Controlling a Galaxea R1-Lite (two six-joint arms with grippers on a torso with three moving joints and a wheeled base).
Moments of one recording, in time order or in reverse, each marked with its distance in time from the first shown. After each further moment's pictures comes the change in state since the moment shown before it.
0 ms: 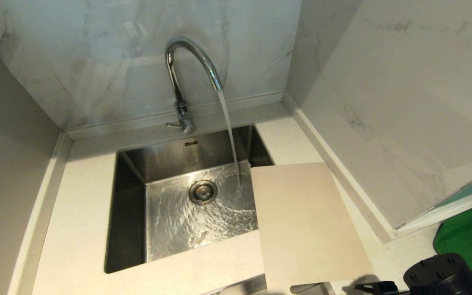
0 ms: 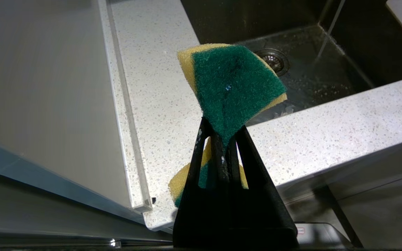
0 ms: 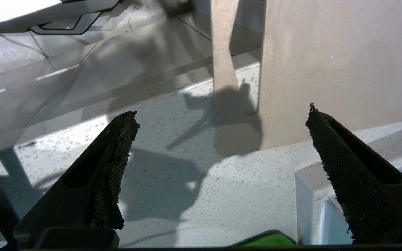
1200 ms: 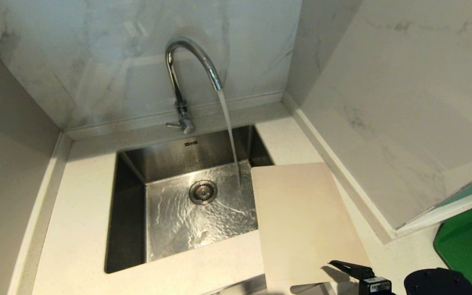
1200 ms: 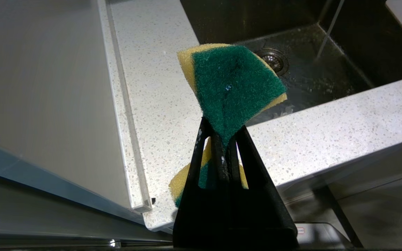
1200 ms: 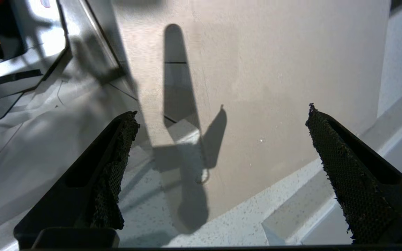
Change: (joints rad) left arm 0.000 0.000 0.000 0.000 0.000 0.000; right arm -0.011 0.226 0.350 -0.943 0.067 -0.021
